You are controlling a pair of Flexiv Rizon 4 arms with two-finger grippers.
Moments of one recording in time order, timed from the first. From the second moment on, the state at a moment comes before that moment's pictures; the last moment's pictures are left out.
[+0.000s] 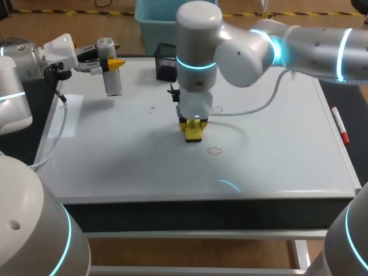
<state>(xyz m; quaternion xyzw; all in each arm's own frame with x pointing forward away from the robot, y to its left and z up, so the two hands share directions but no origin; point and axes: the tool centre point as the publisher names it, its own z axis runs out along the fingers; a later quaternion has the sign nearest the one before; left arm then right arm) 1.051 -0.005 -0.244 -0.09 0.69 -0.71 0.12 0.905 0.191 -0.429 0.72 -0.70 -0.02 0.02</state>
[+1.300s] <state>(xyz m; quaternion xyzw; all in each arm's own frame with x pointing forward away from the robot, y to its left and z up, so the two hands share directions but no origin) 1.051 -0.005 -0.244 -0.09 0.69 -0.71 0.12 0.907 0.225 -0.410 0.76 -0.65 -0.06 -0.02</state>
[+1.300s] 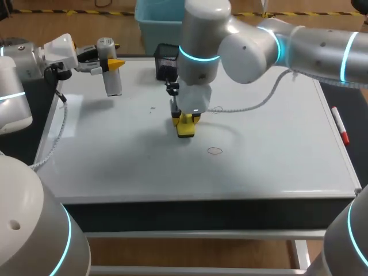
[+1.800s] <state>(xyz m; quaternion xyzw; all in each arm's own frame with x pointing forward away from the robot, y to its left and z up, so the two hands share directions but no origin) 1.051 -0.005 -0.244 -0.09 0.69 -0.71 0.12 0.910 0.233 -0.429 0.76 -0.65 -0.07 0.01</state>
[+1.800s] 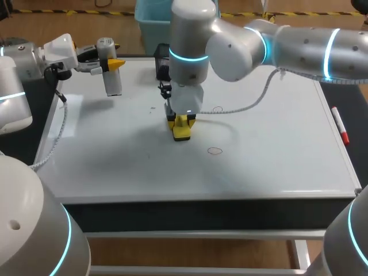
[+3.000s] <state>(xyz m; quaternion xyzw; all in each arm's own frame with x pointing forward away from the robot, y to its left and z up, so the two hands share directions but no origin) 1.051 -0.005 -0.244 -0.09 0.69 -0.71 0.12 0.926 0.167 -0.399 0.73 -0.69 -0.03 -0.01</state>
